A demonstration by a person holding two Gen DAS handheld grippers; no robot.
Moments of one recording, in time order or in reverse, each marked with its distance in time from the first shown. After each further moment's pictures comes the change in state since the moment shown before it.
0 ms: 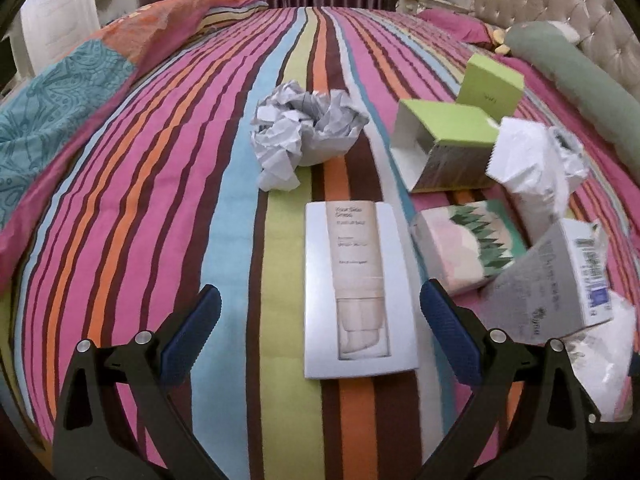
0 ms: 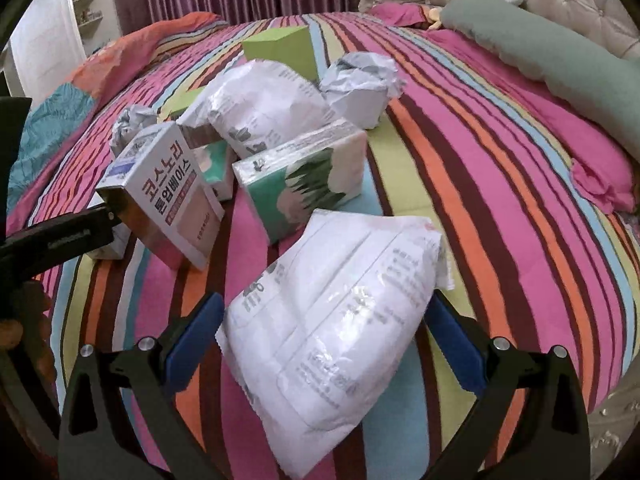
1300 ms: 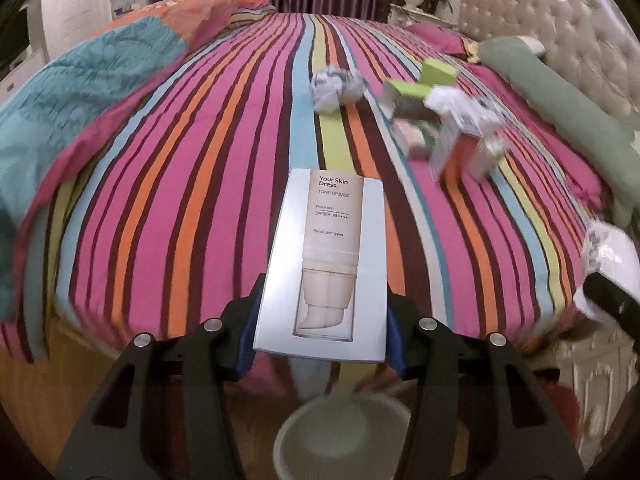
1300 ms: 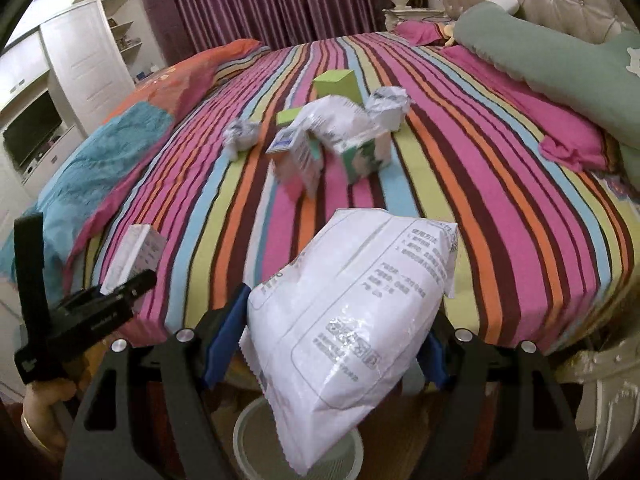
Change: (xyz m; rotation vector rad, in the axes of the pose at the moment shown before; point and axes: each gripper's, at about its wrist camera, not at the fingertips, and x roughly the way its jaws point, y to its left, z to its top) left arm -0.149 0.057 -0.143 -0.031 -0.015 -0.100; right arm -0.147 0.009 -0.079 0.020 -0.065 0.186
